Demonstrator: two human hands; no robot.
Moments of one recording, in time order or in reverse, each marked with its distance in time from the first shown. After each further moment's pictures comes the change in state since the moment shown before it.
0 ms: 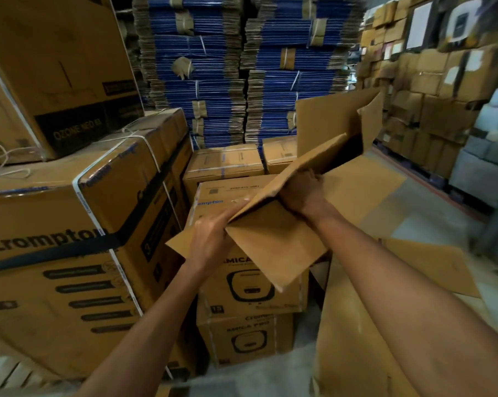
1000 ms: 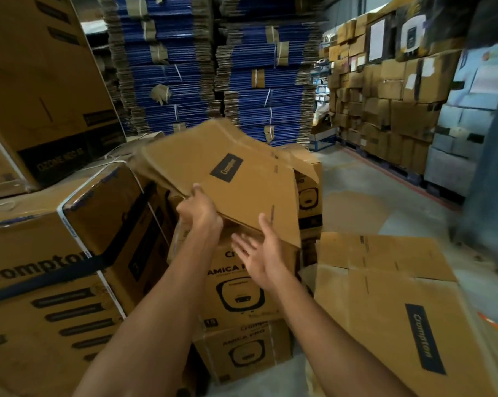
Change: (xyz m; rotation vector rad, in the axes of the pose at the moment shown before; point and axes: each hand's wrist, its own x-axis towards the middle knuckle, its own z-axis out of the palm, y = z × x) left_hand 0.093 0.055 0.029 -0.732 0.577 -1.224; right_hand -0.092 -0.020 0.070 2.335 -0.186 0.521
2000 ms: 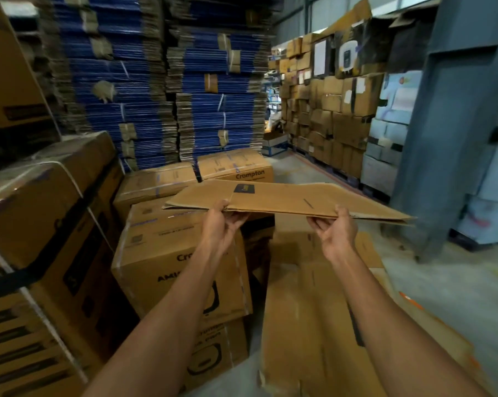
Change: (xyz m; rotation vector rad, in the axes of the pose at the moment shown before) left_hand -0.078 -0.072 0.042 -0.395 -0.741 -0.381; right_hand -0.048 -0.182 -0.109 -0.042 0.420 -0.613
